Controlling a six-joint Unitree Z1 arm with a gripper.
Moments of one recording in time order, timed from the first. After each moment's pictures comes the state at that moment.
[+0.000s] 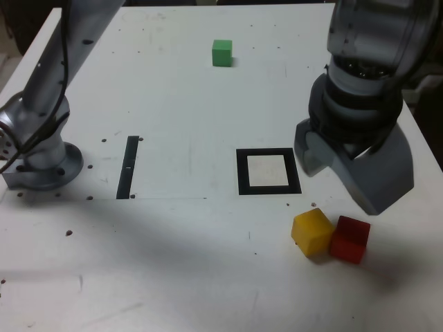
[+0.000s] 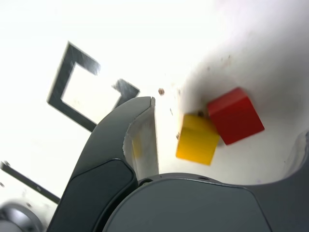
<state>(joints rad) -0.41 2.27 -2.17 1.50 0.31 0.57</state>
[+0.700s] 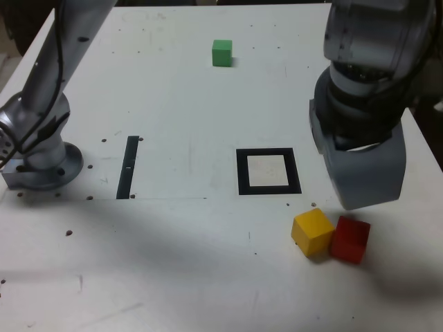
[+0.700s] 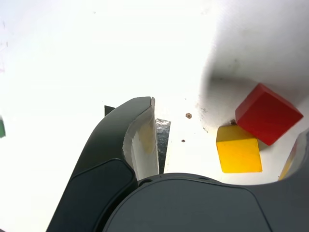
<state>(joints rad) -0.44 2.25 -2.12 1.43 0.42 1.02</state>
